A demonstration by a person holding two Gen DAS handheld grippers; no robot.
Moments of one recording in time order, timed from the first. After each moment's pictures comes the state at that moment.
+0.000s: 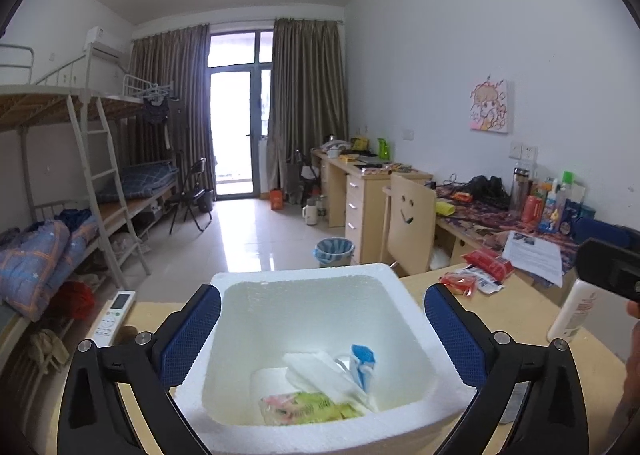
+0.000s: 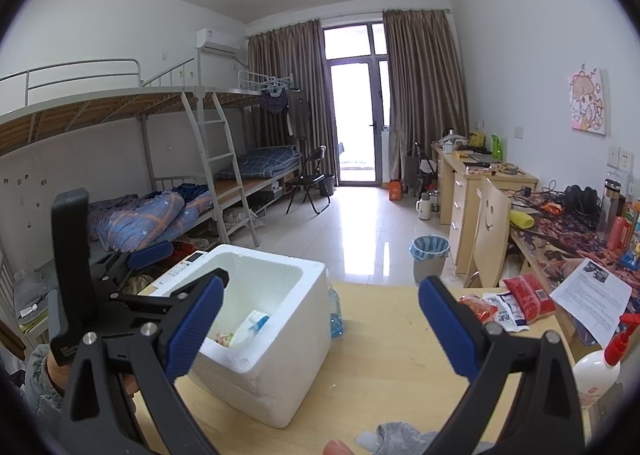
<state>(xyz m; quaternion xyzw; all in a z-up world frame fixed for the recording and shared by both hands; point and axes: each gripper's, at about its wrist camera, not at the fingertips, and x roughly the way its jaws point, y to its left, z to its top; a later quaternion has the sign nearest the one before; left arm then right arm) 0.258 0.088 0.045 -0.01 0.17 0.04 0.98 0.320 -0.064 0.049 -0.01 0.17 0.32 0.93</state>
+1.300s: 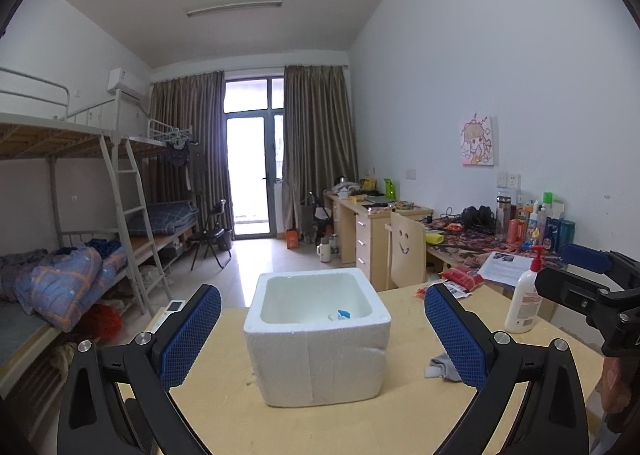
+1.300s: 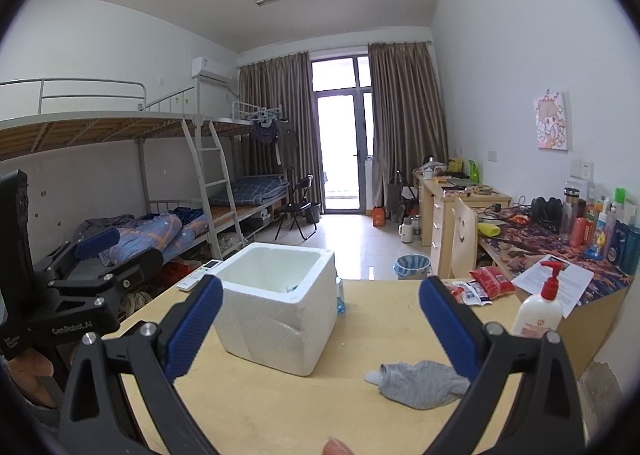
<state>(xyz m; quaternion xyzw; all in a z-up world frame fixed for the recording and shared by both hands) 0.088 0.045 0.083 0.01 0.09 0.07 0.99 0.184 -0.109 0.058 0.00 0.11 0.29 0.95</state>
